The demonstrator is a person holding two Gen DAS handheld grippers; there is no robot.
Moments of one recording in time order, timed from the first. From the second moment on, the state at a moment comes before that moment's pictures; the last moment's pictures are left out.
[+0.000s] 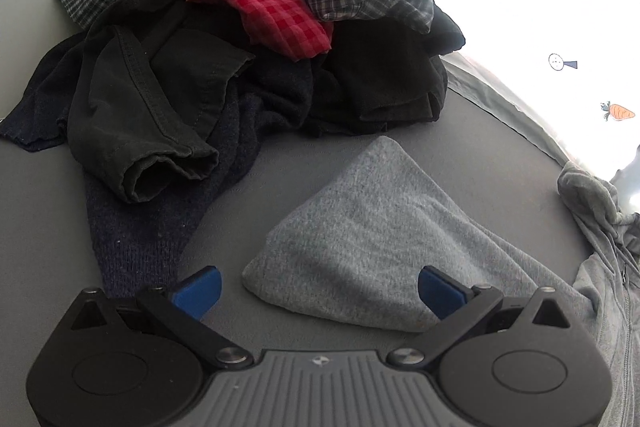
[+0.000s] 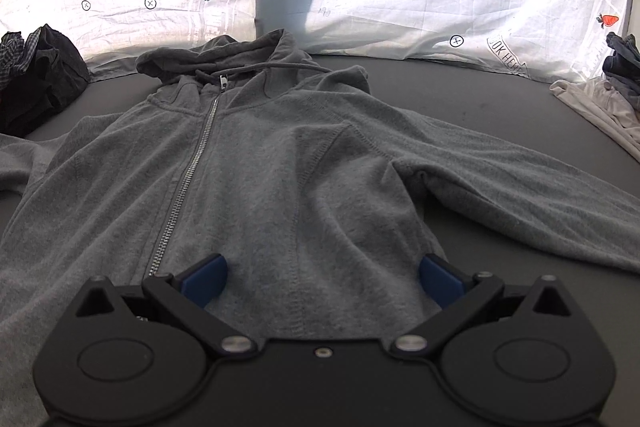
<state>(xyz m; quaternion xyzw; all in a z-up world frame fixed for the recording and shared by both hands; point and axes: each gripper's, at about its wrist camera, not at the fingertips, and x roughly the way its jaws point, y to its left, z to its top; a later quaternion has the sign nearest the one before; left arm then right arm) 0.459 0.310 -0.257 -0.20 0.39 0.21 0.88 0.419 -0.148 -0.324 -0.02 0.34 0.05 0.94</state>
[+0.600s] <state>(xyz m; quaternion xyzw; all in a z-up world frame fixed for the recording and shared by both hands) 0.488 0.266 -0.213 -0.18 0.33 0.04 0.92 0.421 -0.149 -0.324 -0.02 0.34 0.05 0.94</state>
